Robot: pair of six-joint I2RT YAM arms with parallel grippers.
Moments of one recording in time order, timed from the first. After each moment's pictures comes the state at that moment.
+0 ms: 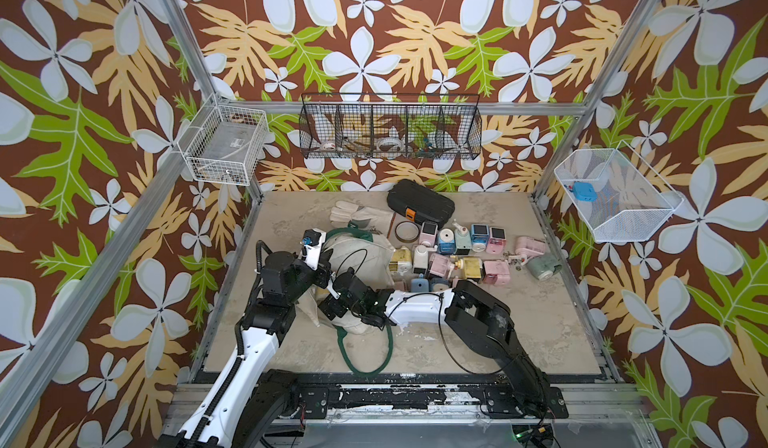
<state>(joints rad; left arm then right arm) -0.15 0.85 0.60 -0.04 0.28 0.09 1.11 2.24 1.51 0.15 0.18 0.06</state>
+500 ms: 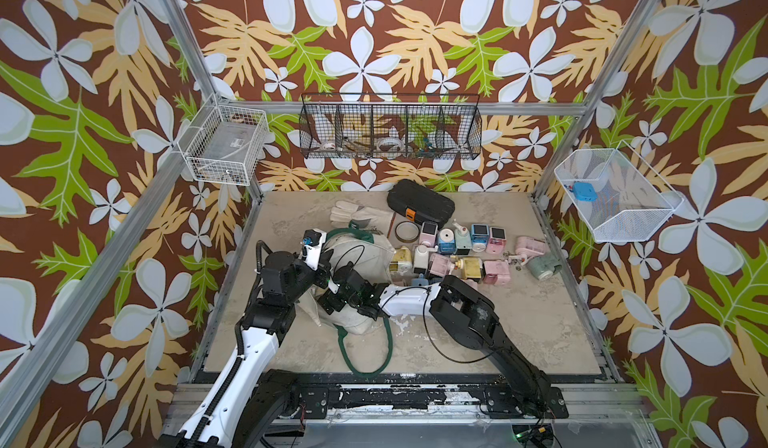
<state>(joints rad) -0.15 0.85 0.60 -0.04 0.29 0.09 1.05 2.37 1.61 0.18 0.05 0.03</state>
